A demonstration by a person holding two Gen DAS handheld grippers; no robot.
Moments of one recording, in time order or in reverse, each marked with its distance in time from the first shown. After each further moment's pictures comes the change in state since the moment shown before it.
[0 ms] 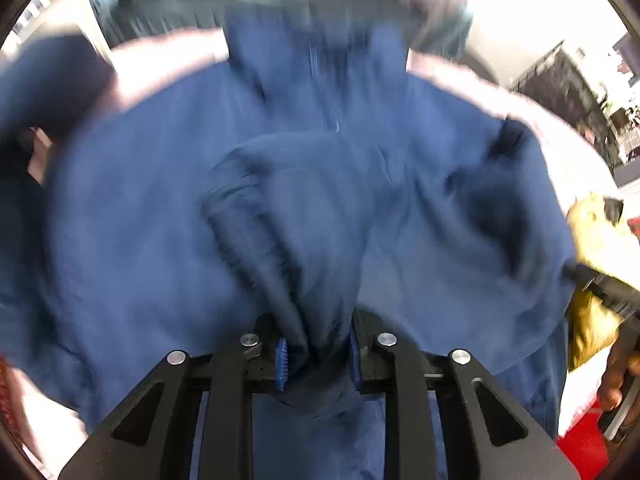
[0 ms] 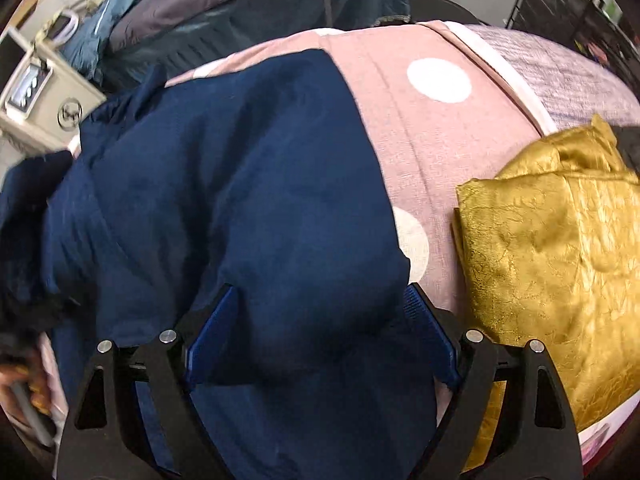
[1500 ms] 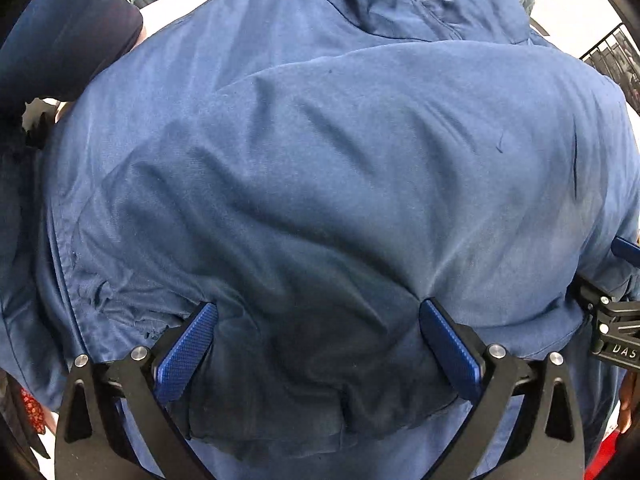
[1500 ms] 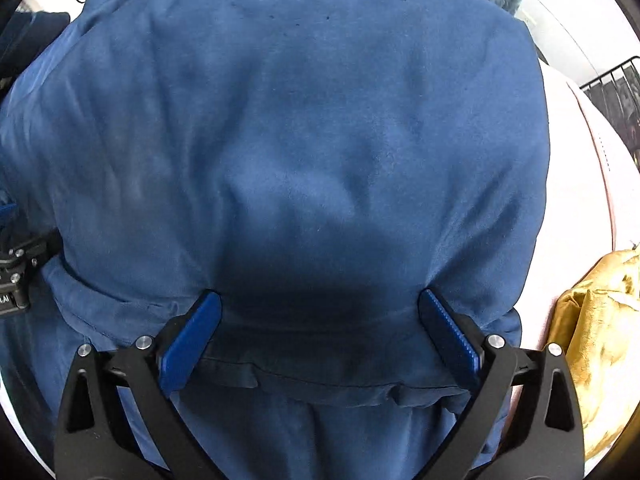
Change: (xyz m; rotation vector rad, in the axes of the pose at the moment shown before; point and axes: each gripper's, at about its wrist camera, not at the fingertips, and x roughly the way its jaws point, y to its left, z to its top) left arm 0.102 0.038 0.024 -0.037 0.216 0.184; right arm 0.091 0.112 0.029 -0.288 0.160 -0.130
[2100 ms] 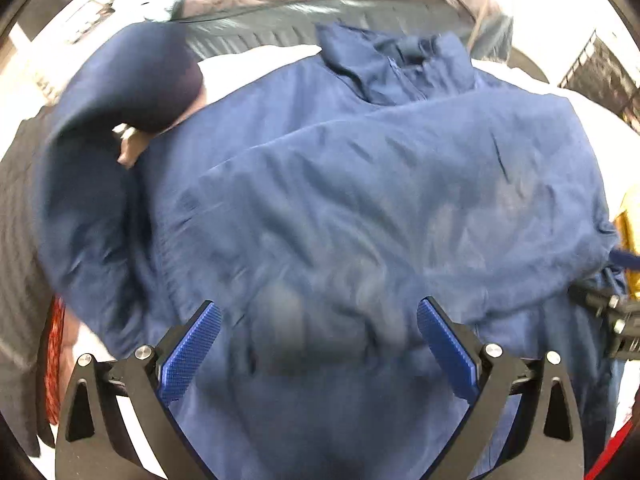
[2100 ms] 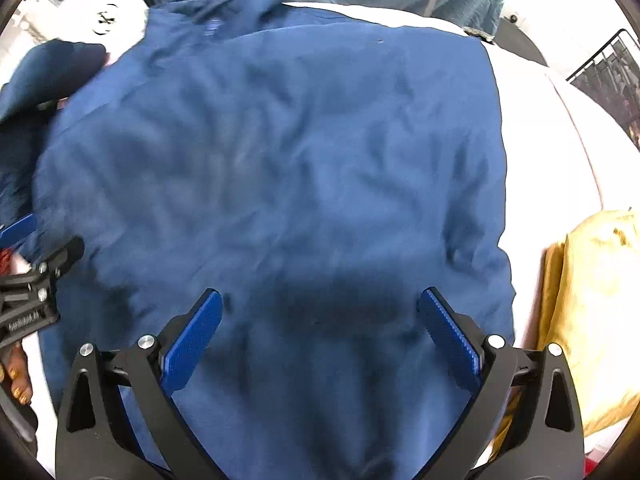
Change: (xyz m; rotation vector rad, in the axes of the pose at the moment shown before) left arm -0.100 0.016 -0.091 -0.009 -0.211 0.056; right arm -0.066 0.011 -0.046 0.054 -0.053 0.132
